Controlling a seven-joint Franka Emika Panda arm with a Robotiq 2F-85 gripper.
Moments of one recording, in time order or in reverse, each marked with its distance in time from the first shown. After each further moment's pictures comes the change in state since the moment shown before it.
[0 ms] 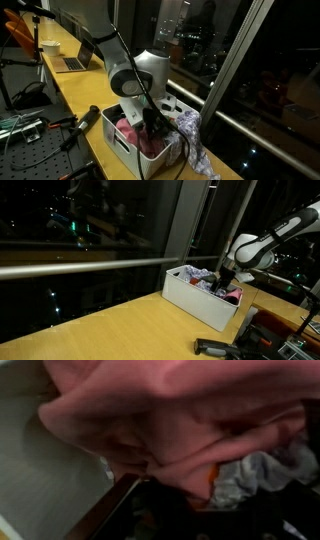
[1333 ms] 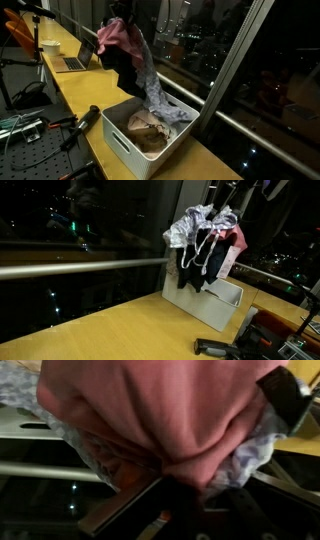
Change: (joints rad) arm 0.303 -0.524 0.178 0.182 0.166 -0.479 -0.048
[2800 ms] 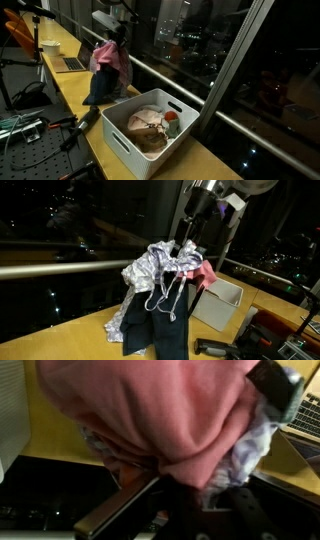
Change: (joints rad) arm 0.068 0.341 0.071 0.162 0.000 -0.005 0.073
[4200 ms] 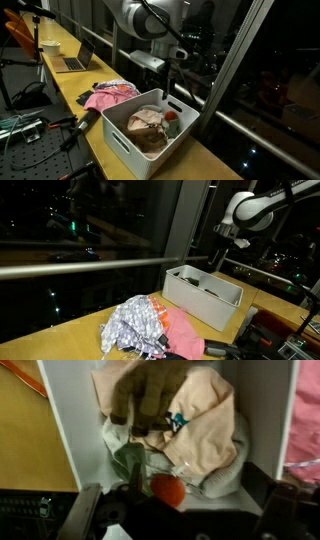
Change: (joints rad) arm -0.247 0.052 -0.258 -0.100 -0.247 0.084 -0.084
